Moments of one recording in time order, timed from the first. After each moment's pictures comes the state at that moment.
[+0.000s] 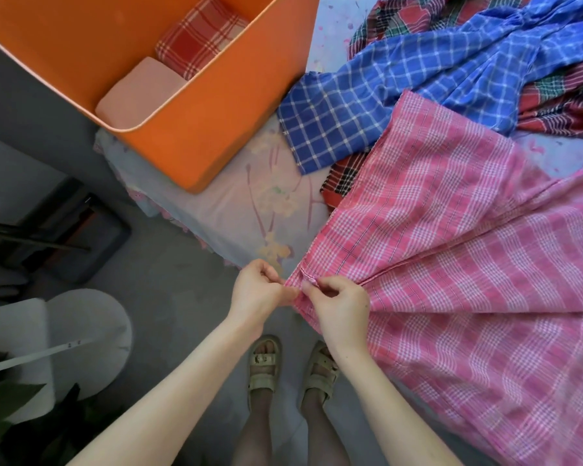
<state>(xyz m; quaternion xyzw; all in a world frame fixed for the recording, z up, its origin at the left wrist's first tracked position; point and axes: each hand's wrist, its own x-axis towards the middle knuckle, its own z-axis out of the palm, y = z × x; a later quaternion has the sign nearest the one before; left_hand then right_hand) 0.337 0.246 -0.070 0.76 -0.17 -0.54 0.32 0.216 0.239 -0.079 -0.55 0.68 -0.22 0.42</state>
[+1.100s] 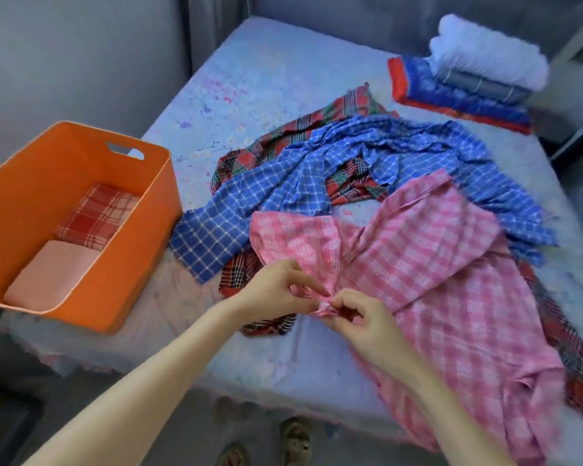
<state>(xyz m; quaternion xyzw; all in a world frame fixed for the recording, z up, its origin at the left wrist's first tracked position) 0.239 0.150 0.126 0.41 -0.77 -0.47 0.14 0.070 0.227 0.138 -0.65 0.58 -0.30 0.37</state>
